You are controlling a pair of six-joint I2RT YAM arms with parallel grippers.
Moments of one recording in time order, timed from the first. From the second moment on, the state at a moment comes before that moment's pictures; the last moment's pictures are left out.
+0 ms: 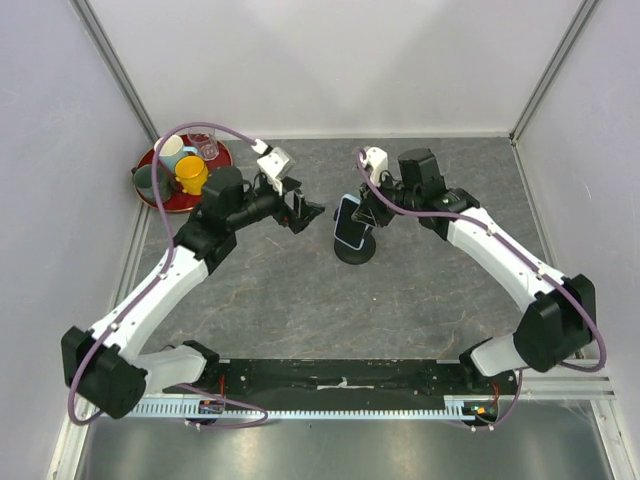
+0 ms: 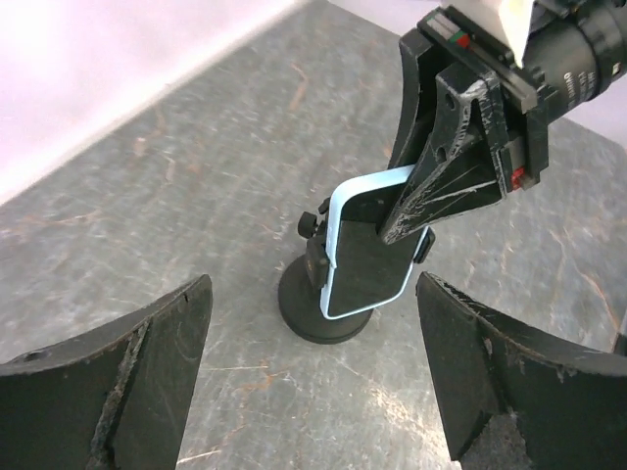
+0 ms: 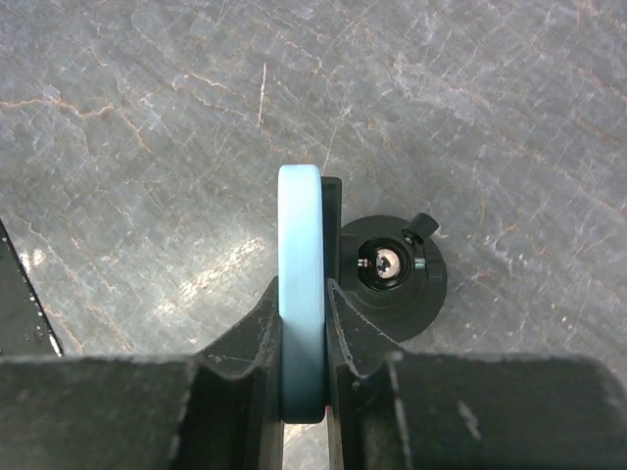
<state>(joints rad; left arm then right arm) -0.49 1.21 1.05 -0.05 0.48 0.03 0.49 1.43 1.22 -0.39 -0.48 -0.13</state>
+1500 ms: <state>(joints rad) -0.49 1.16 0.94 0.03 0.37 -0.16 0.13 2.34 2.36 -0.55 -0.75 -0.32</state>
